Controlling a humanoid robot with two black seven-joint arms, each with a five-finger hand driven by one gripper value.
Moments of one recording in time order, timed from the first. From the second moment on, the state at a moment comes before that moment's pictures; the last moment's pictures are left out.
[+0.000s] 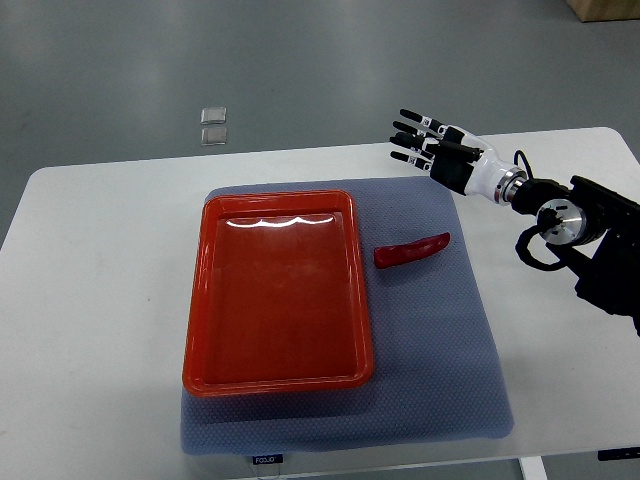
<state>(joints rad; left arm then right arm) -0.04 0.00 0.07 -0.16 0.12 0.03 0.02 0.87 -0.24 0.52 0.57 0.04 0.44 0.08</state>
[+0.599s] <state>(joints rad) -0.04 0.00 0.07 -0.16 0.12 0.03 0.02 0.89 -0.26 0.51 0.57 0.02 0.52 0.08</state>
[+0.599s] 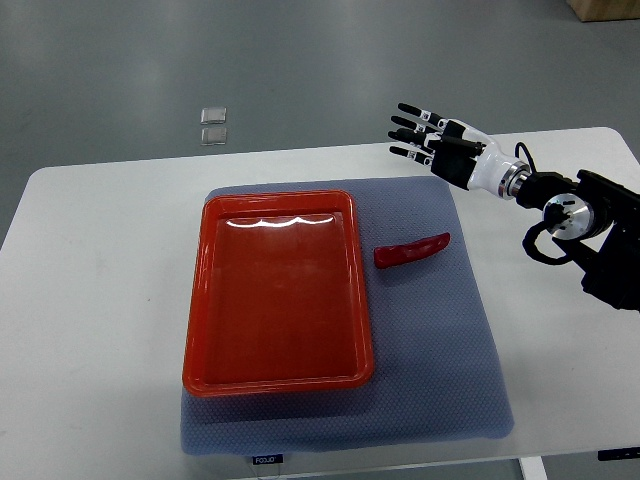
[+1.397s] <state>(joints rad) -0.04 0.00 0.07 -0.16 0.12 0.03 0.02 1.07 -0.31 0.50 0.62 -0.89 0.60 0.09</state>
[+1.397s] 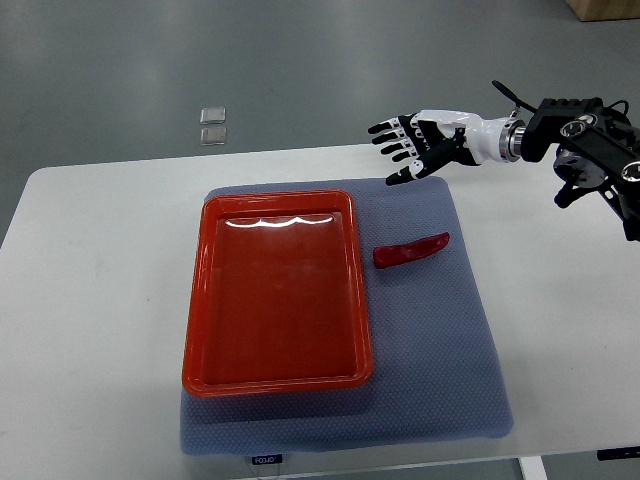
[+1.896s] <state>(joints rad) -0.04 0.00 0.07 -0.16 0.12 0.03 0.02 1.10 -0.44 0.26 0.95 -1.34 0.58 0.12</state>
